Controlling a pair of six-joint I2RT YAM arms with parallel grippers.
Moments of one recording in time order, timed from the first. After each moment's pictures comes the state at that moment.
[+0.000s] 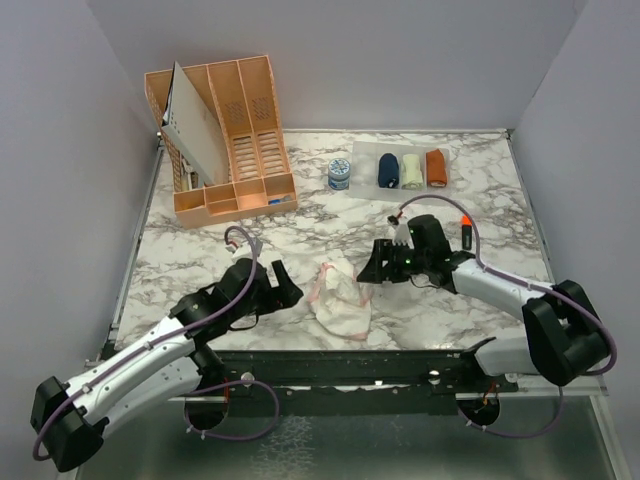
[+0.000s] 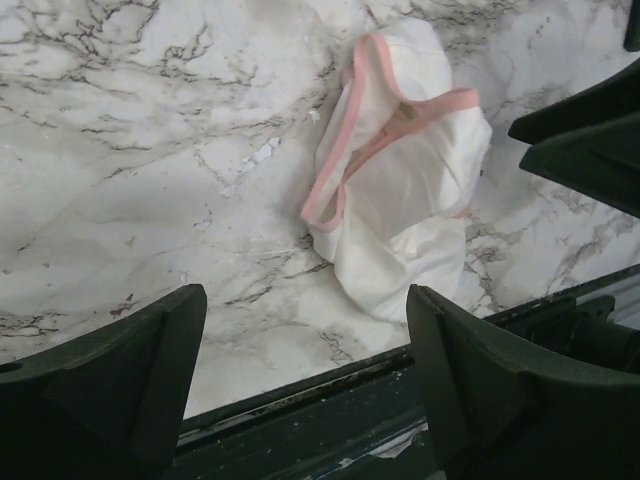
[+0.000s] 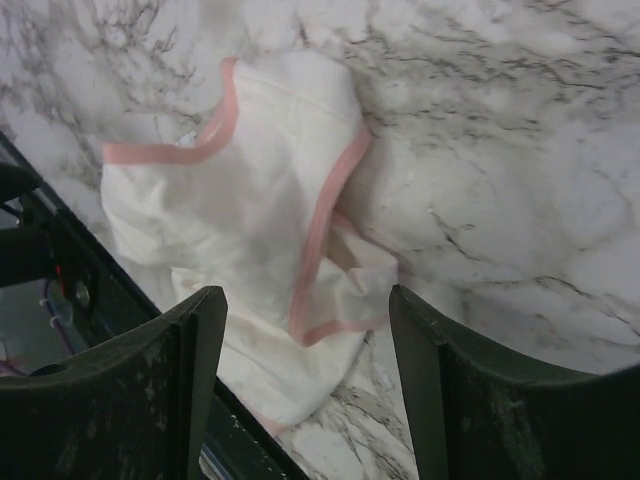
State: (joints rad) left arm -0.80 0.71 0.50 -0.49 -0.13 -0.91; right arm 0.46 1.34 0.60 -0.04 -0.46 0.46
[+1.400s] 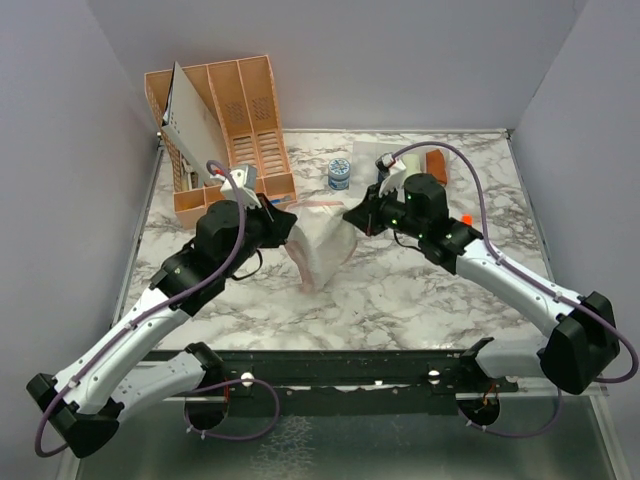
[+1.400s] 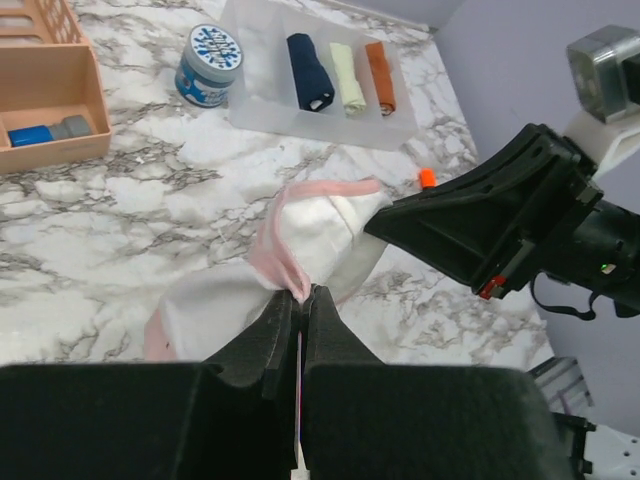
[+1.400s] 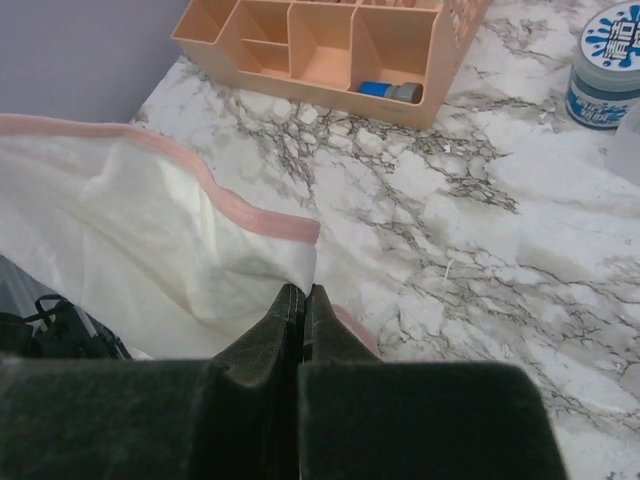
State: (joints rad) left arm -0.71 0.88 0.98 -0.35 -0.18 -0.65; right arm 0.63 1.29 0.98 -0.01 -0.26 0.33
